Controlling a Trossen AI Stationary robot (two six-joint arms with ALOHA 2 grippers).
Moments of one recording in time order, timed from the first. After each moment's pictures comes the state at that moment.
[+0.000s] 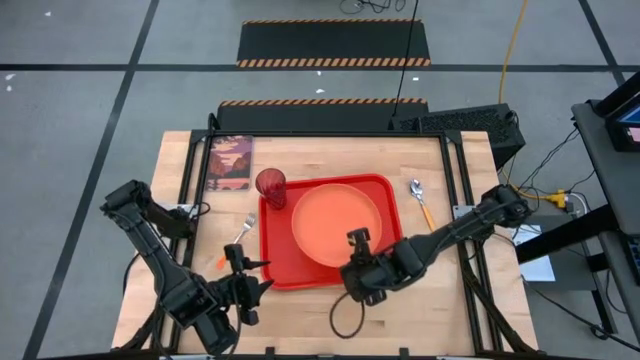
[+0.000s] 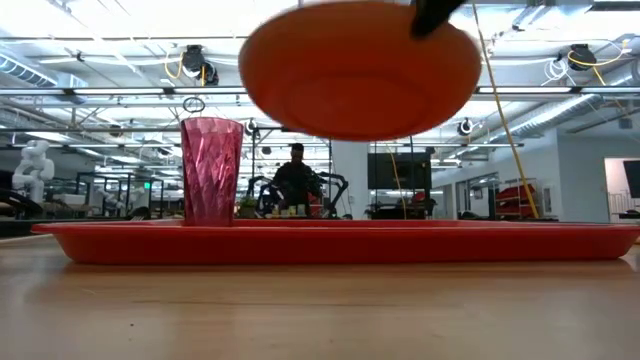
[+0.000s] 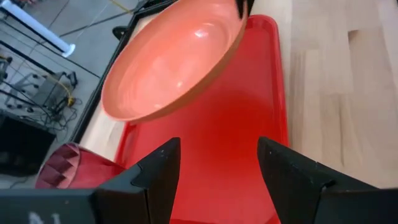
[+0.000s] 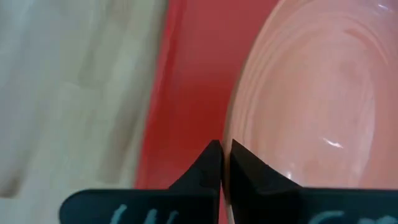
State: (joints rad) left arm -0.87 1.67 1.52 -1.18 -0.93 -0.79; right arm 0.47 1.77 1.58 -1.03 0.36 0.06
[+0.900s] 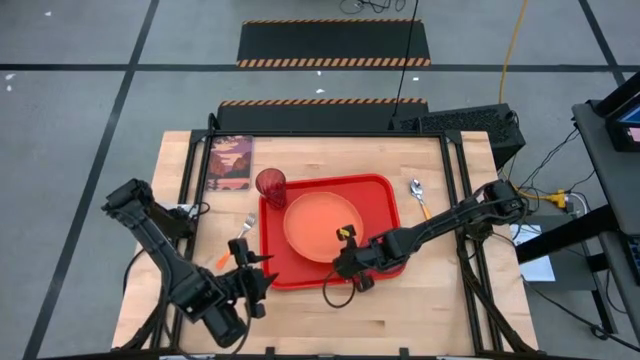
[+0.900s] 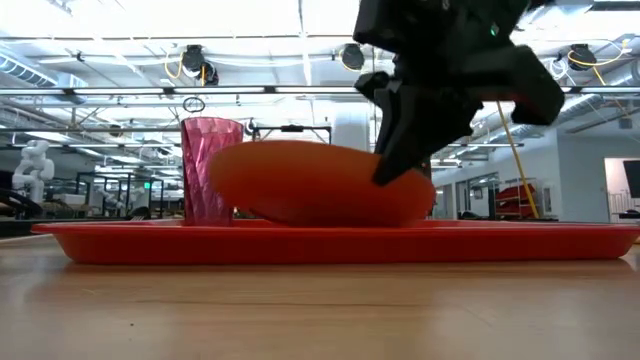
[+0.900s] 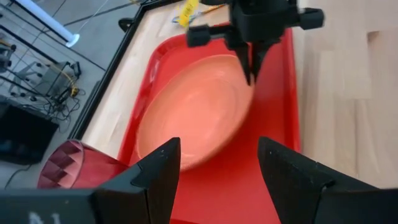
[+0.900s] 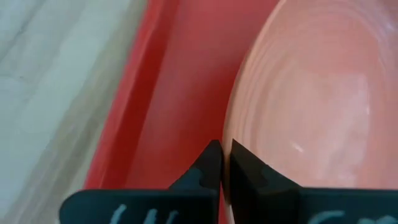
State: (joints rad) left arm -0.81 1.67 1.52 -1.17 -0.92 -0.78; right arm 0.33 1.77 1.10 -0.35 0.22 -0.15
